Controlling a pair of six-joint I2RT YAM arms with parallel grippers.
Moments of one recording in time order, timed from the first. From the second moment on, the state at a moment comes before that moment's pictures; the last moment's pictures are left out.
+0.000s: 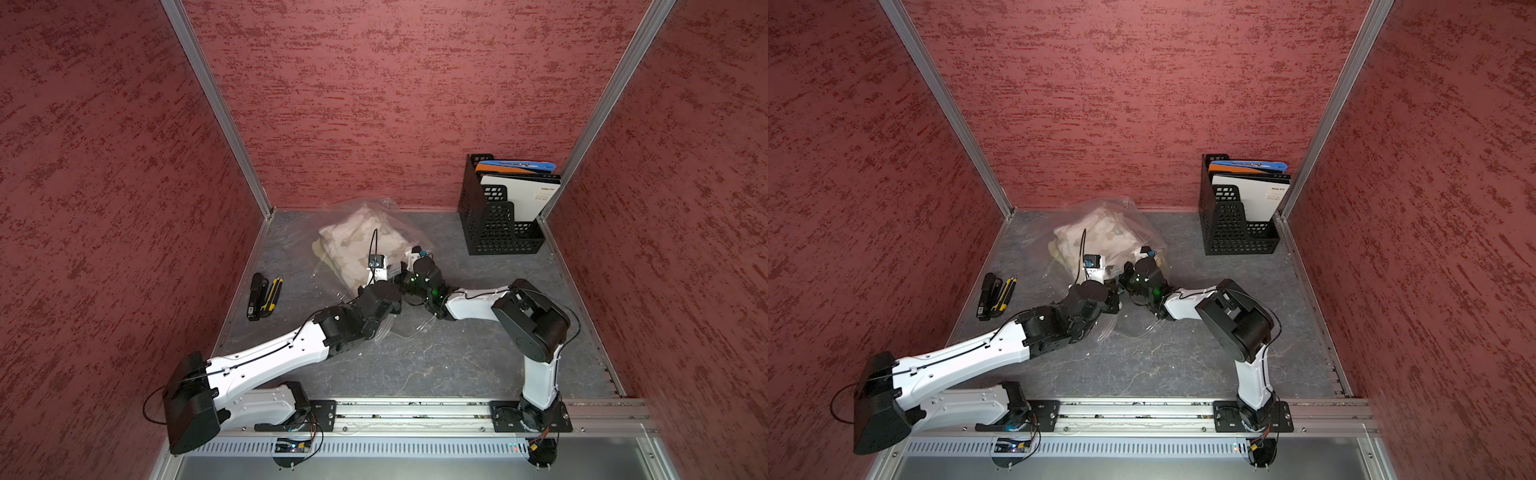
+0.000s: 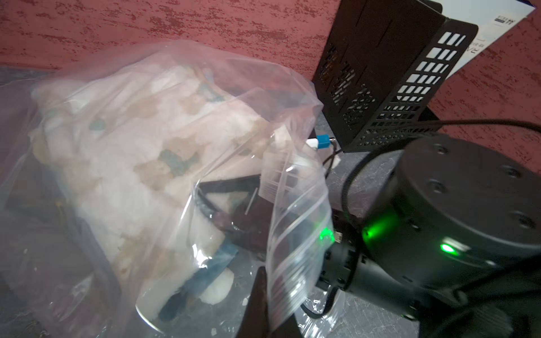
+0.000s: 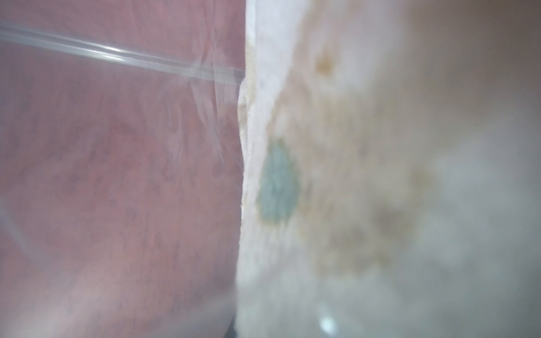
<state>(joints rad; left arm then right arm) -0.98 1.17 0.86 -0.24 -0.60 -0.60 0.74 1.92 0.99 0.71 -0.21 1.34</state>
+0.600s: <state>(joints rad) -0.98 1.14 0.80 -0.13 -0.72 -0.60 0.74 1.70 0.87 0.66 -0.26 1.37</state>
